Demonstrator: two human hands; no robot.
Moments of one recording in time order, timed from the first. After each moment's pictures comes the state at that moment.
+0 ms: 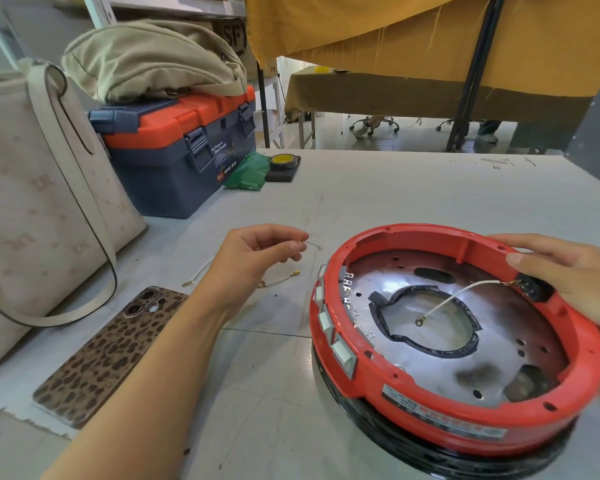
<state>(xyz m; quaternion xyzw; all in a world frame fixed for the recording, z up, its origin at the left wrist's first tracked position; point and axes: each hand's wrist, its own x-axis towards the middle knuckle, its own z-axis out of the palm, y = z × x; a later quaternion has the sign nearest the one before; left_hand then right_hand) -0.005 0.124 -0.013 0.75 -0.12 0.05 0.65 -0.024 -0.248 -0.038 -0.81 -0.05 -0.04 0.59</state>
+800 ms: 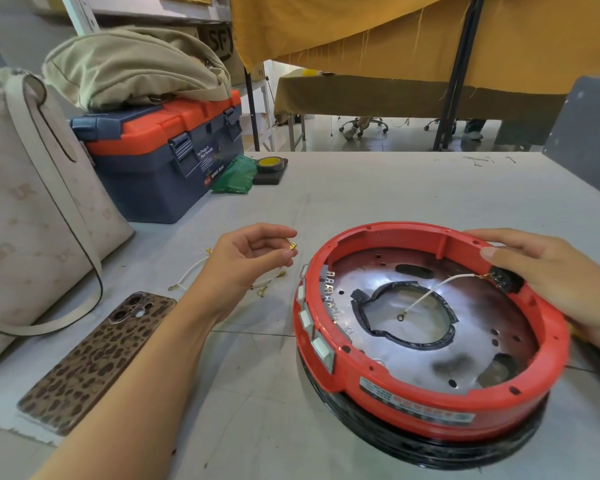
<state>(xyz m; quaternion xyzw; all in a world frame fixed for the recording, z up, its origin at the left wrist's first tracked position) -0.010 0.117 -0.011 0.74 -0.14 0.03 0.66 -0.032 -0.235 -0.022 -0.83 -0.02 -0.04 0.56</state>
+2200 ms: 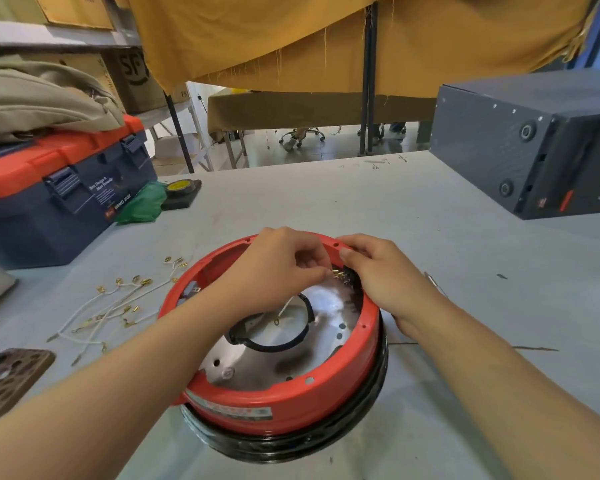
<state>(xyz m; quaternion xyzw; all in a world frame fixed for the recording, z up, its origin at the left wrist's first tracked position) -0.023 -0.051 0.028 0.90 -0.32 0.02 0.29 -0.052 -0.201 -0.010 -0.79 0.04 -0.07 0.60</state>
